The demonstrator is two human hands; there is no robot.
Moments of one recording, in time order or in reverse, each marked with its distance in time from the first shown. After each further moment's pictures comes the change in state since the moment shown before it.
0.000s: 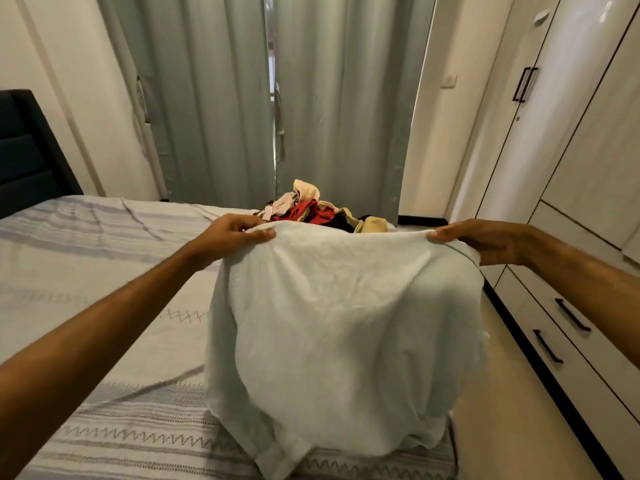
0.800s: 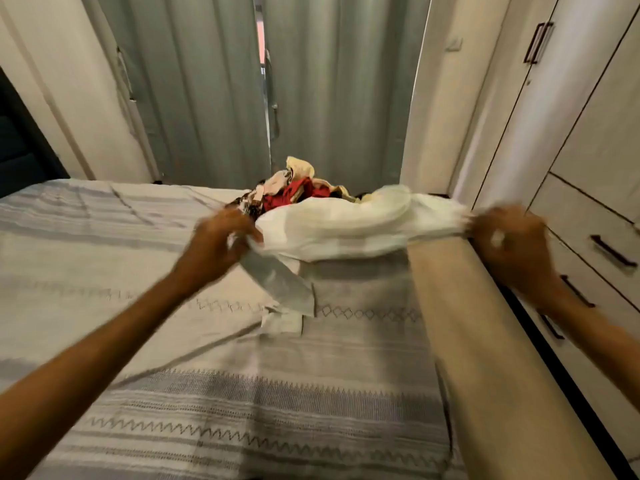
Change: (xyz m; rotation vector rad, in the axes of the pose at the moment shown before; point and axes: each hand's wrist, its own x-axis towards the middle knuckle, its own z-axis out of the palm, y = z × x) left_hand -0.021 -0.028 0.050 0.449 0.353 0.742; right_hand 0.001 0.108 -0.002 -1.023 1.170 -1.046
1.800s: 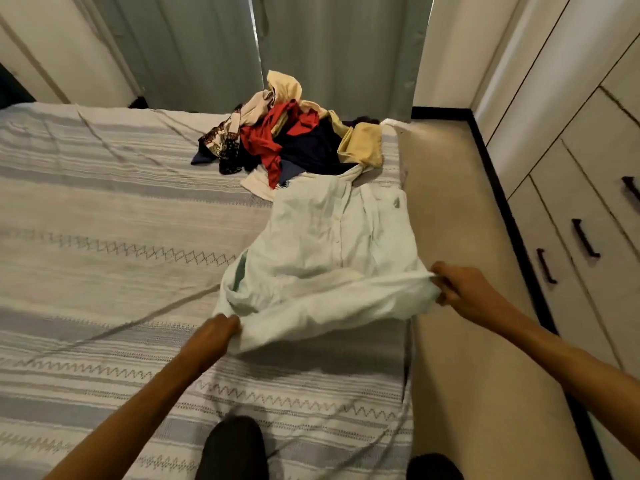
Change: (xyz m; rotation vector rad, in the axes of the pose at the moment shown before) left_hand -0.176 0.013 0.163 0.225 -0.897 -0.610; right_hand -0.100 0.103 0.068 0.329 -0.868 0.380
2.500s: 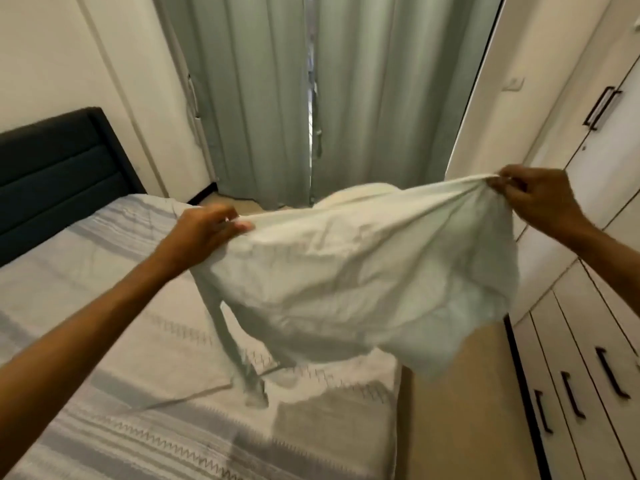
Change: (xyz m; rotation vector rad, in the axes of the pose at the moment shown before) left_hand -0.011 0.098 -0.602 -0.125 0.703 0.081; right_hand 0.184 -0.166 -0.508 -0.071 0.551 -0.249
